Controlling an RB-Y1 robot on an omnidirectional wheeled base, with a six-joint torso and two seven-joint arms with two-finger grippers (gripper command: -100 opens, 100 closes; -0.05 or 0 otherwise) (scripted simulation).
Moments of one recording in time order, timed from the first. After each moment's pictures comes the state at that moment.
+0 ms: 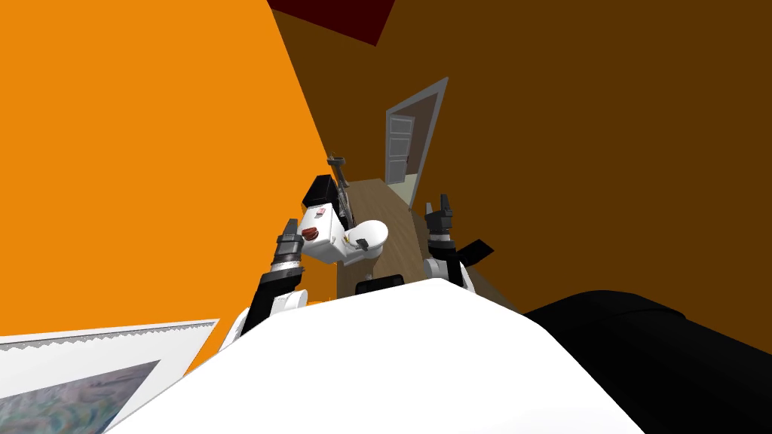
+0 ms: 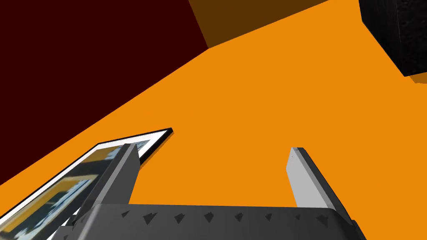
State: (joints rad) left arm 0.56 0.15 0.05 -2.21 -0.01 -0.24 -0.26; right arm 0.51 0.00 0.02 -2.27 0.01 -0.43 -0.10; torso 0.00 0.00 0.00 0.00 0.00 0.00
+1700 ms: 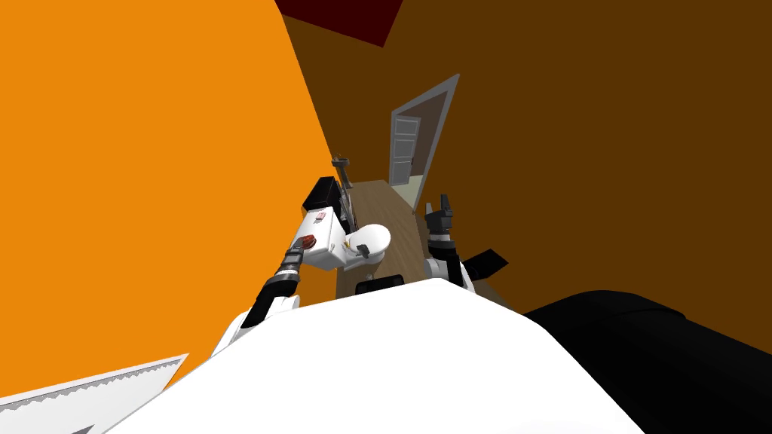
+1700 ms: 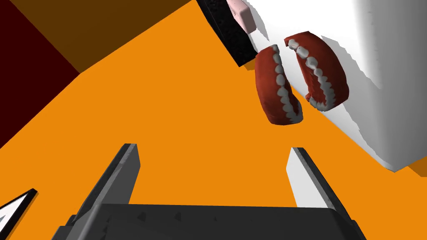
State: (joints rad) left arm 0.55 0.20 0.14 -2.05 -0.02 0.11 -0.23; right arm 0.51 0.00 0.02 -2.27 0.01 -0.43 -0.10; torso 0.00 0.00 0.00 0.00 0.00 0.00
